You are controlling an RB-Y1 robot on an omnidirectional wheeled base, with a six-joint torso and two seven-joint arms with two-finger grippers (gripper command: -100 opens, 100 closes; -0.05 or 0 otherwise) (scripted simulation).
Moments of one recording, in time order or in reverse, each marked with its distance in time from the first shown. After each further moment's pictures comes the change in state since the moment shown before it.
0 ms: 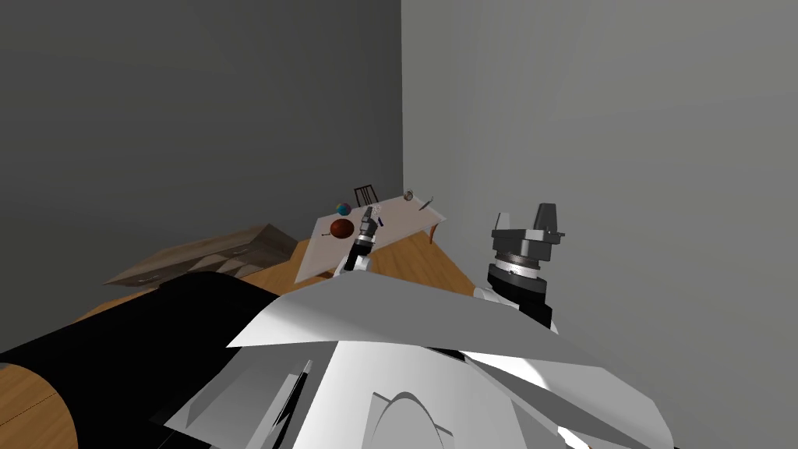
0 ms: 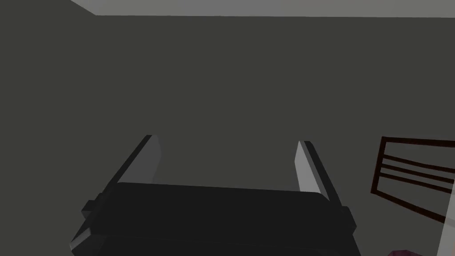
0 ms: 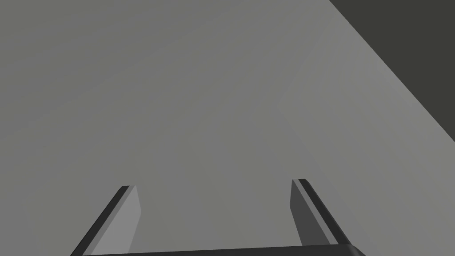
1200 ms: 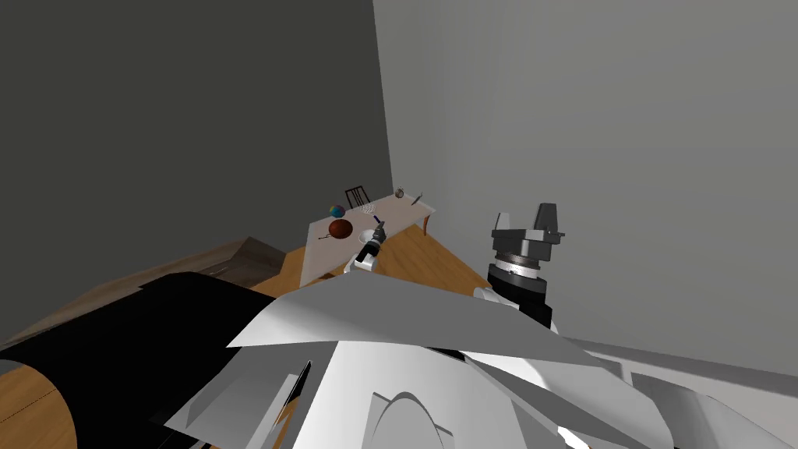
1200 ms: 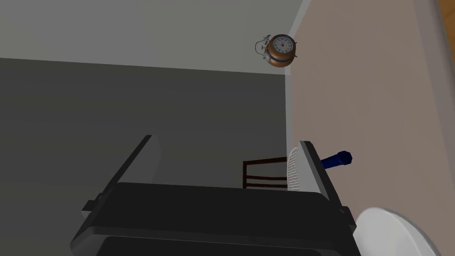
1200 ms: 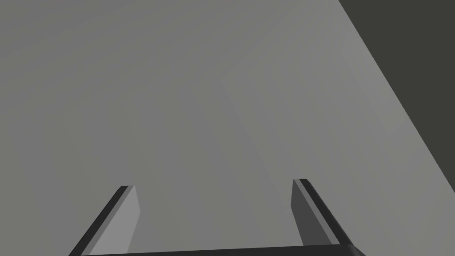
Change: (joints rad) left arm -0.140 0.063 -0.065 0.310 0.106 0.270 0.067; right arm 0.000 0.000 0.000 0.000 0.000 0.000 0.000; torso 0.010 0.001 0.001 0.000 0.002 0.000
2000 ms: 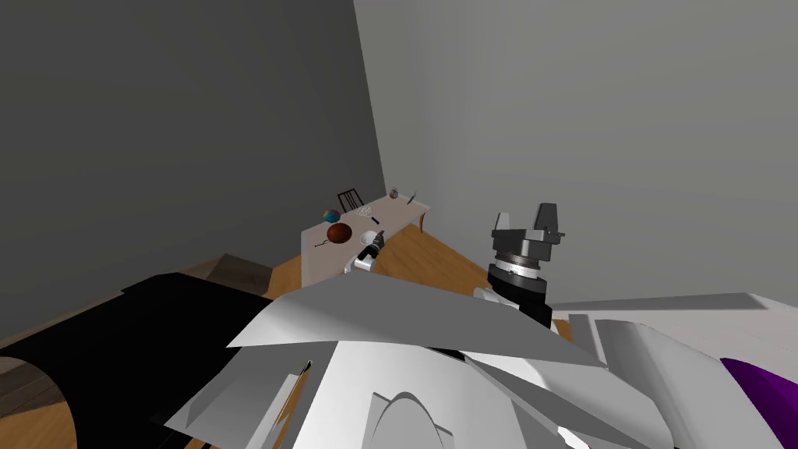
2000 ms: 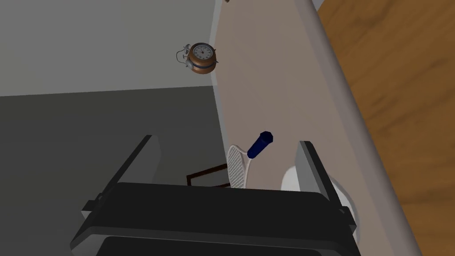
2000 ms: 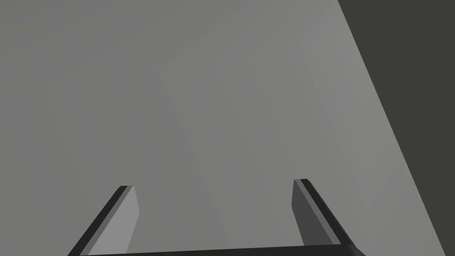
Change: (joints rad) left arm -0.078 0.069 -0.017 0.229 0.056 0.122 0.039; right arm 0.000 0.000 0.000 0.000 0.000 0.000 0.000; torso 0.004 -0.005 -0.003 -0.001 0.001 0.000
